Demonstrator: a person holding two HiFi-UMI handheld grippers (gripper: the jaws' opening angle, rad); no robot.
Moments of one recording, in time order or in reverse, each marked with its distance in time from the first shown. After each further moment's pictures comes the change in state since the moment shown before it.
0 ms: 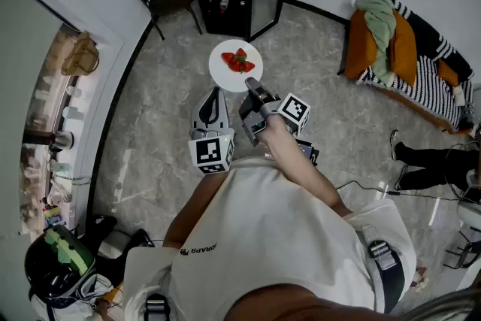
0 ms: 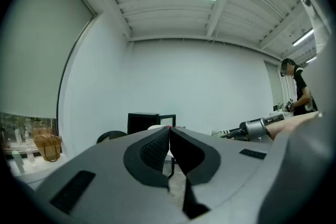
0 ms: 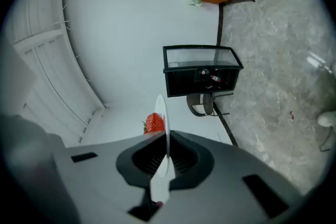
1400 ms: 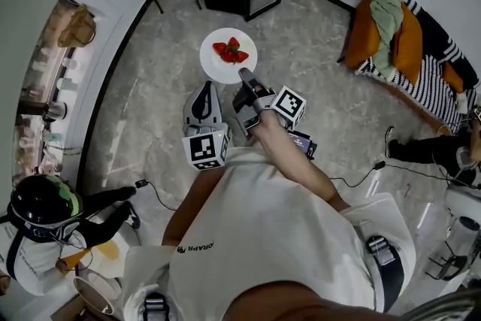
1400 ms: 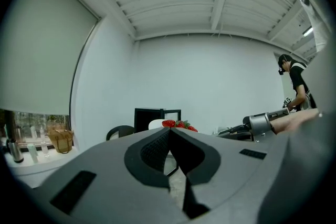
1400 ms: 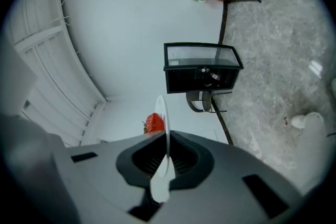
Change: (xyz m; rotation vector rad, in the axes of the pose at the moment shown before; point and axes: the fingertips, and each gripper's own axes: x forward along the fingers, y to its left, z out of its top) left arm -0.007 -0.045 -0.024 -0.002 0.034 0.129; right arm -0.028 -0.002 0.025 -0.020 0.089 0.049
